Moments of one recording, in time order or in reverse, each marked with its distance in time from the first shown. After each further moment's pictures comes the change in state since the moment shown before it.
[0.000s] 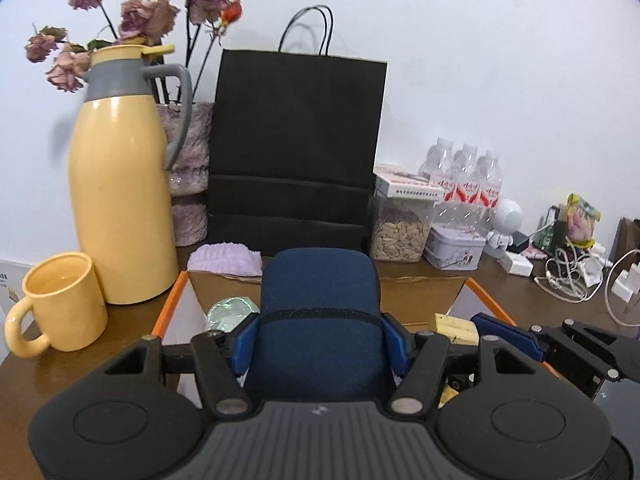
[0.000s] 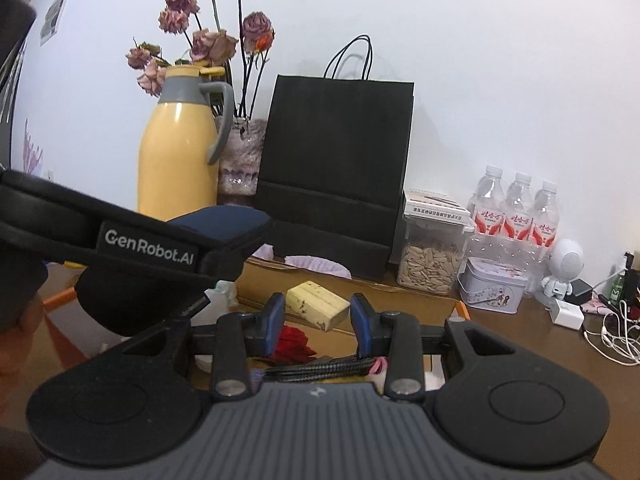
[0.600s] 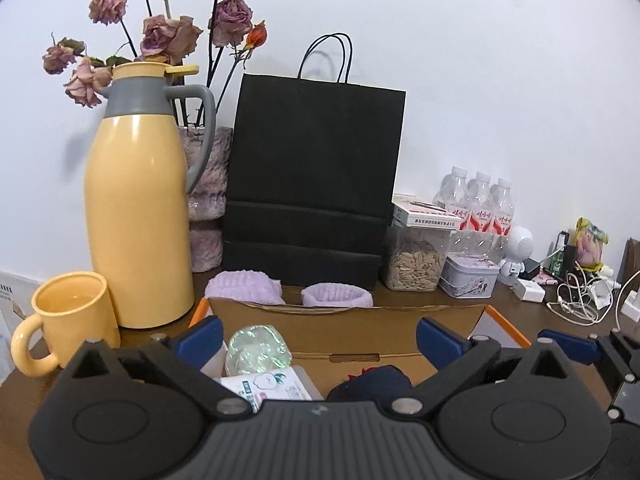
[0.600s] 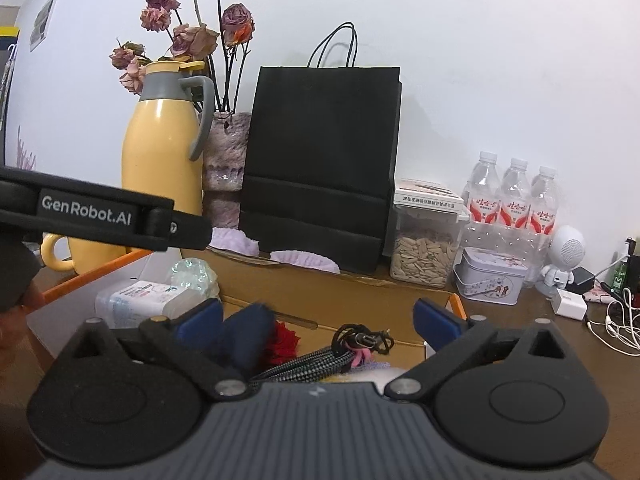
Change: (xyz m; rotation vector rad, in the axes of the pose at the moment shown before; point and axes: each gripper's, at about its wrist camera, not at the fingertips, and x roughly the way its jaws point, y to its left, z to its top) left arm -0.002 0.021 -0.002 -0.013 -0.103 0.020; right arm 0.009 -0.013 -0.004 0.041 0.007 -0.005
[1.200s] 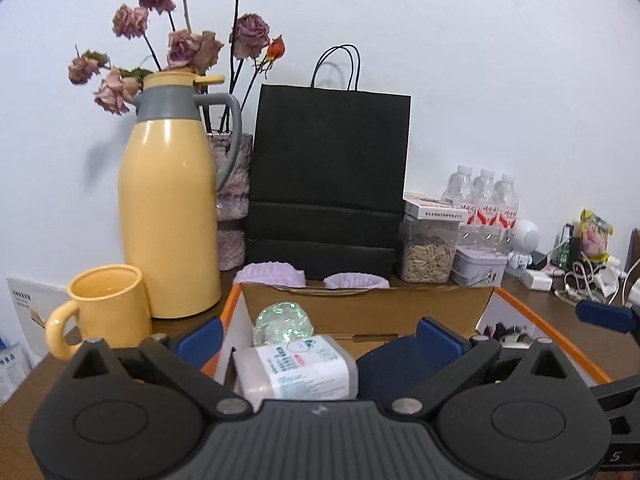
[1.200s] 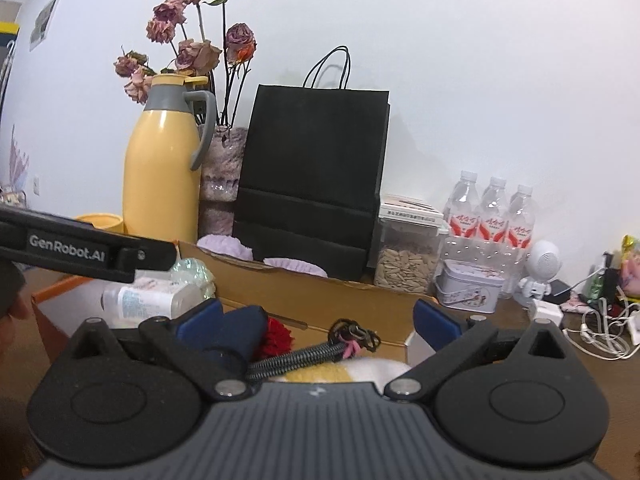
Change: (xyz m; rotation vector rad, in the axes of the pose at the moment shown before) left arm -0.036 0.012 -0.028 0.036 -0.041 0.041; right arm -0.037 0.010 -0.011 -0.044 -0.052 -0.058
